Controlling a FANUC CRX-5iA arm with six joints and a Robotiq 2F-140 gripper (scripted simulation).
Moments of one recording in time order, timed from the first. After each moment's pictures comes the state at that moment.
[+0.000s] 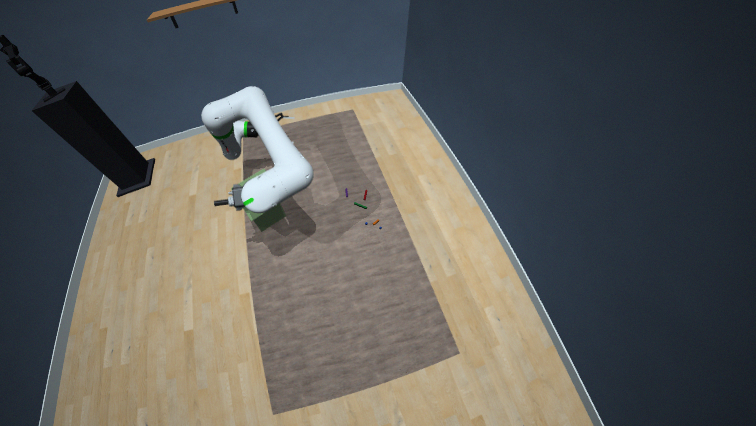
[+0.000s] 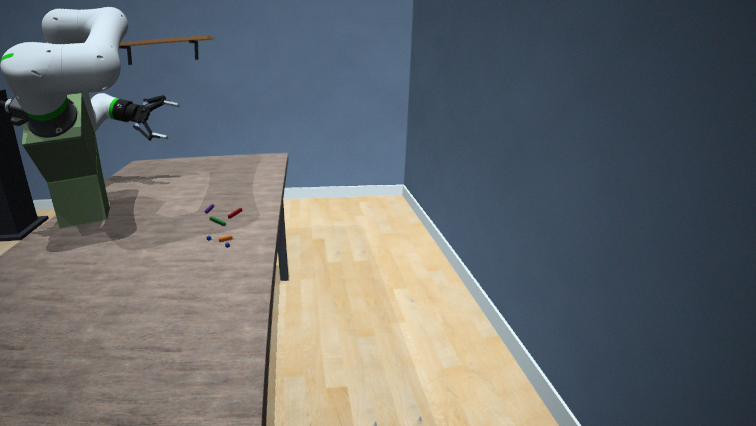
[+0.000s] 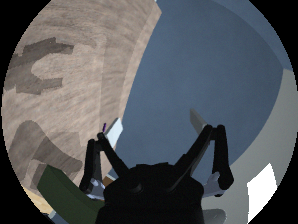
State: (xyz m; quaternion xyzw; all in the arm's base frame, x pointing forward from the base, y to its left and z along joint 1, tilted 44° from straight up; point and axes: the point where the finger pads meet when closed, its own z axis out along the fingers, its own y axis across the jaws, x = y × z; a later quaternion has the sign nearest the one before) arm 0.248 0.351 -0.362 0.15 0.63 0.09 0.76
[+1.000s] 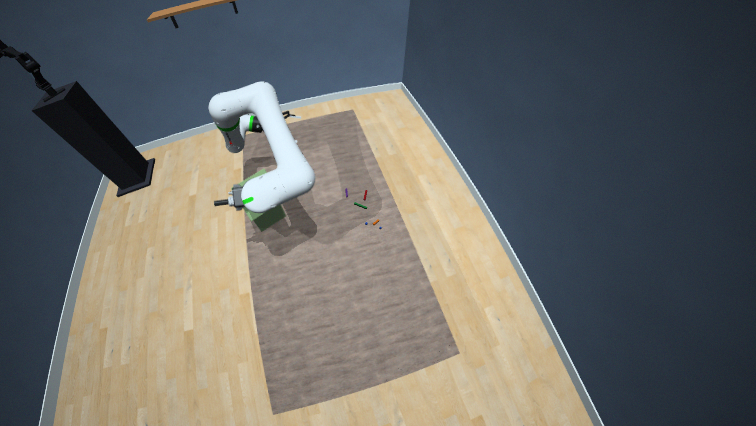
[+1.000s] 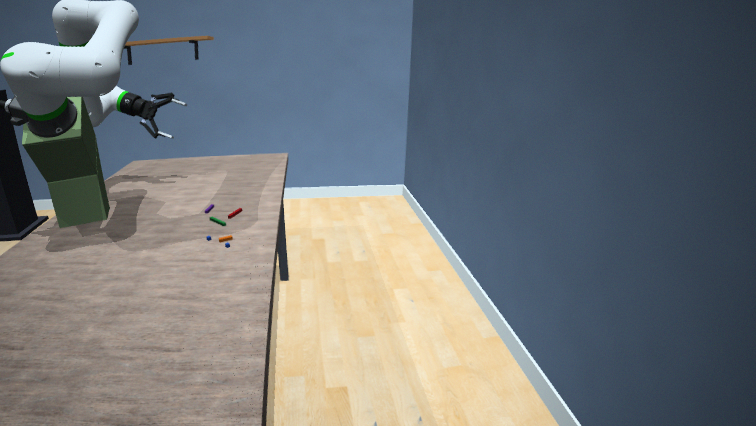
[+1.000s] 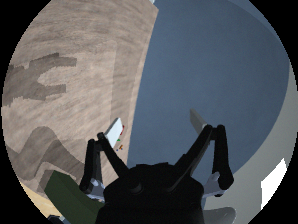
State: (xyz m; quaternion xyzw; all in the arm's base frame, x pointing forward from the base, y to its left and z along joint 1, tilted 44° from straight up) arm 0.277 0.353 -0.351 0.23 0.63 0.10 0.73
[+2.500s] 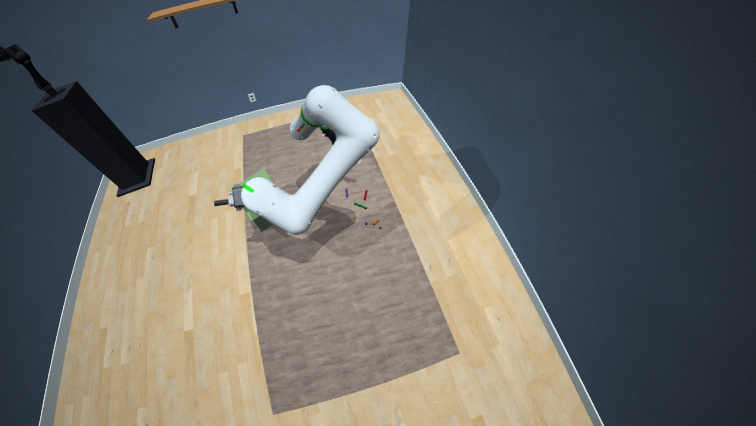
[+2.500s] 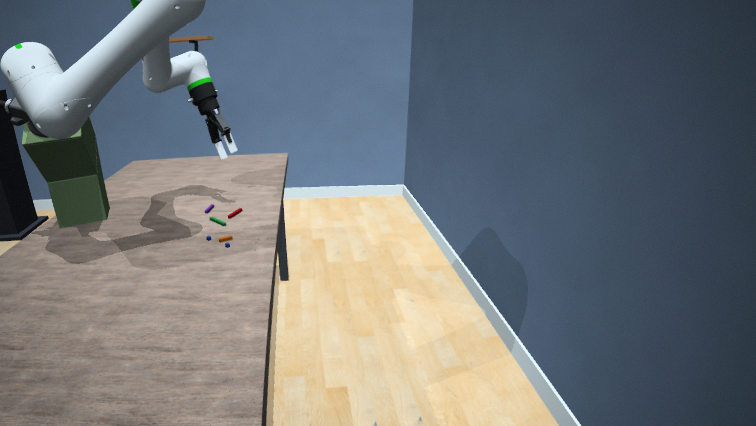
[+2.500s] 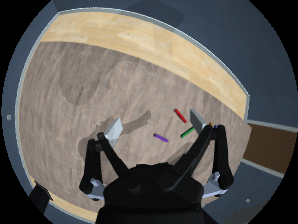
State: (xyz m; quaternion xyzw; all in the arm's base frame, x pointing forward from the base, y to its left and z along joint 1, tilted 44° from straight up) arm 0.540 0.146 -0.200 0.80 0.29 0.20 0.49
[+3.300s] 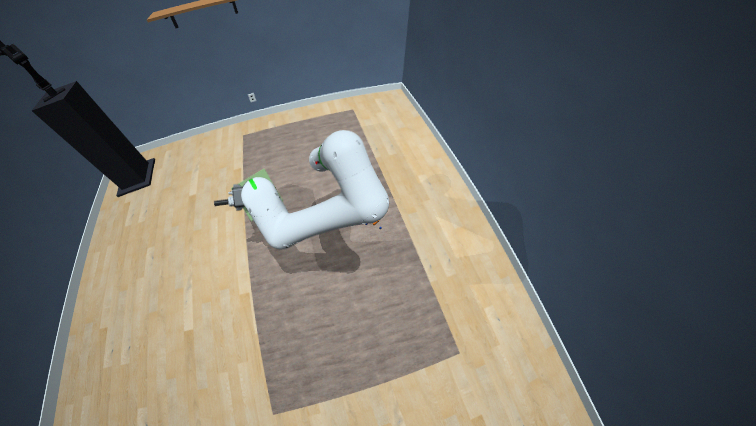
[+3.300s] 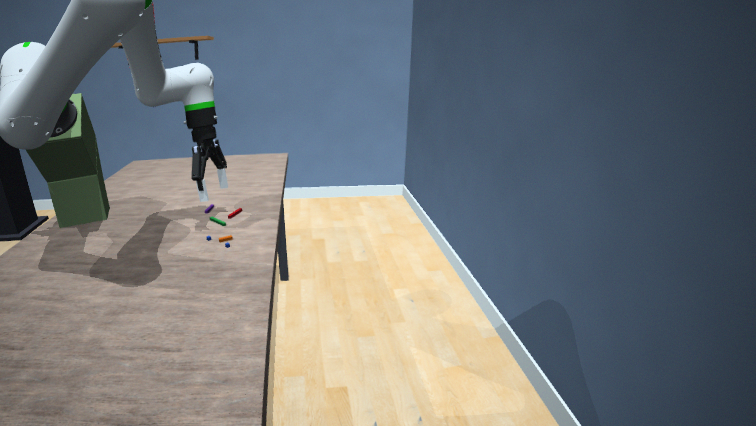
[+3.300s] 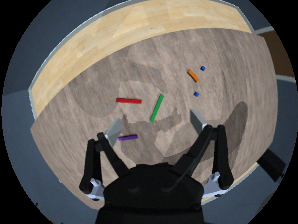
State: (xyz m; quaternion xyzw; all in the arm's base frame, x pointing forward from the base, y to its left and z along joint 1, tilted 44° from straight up) arm 0.538 -0.062 -0.119 0.90 -0.07 0.24 0.36
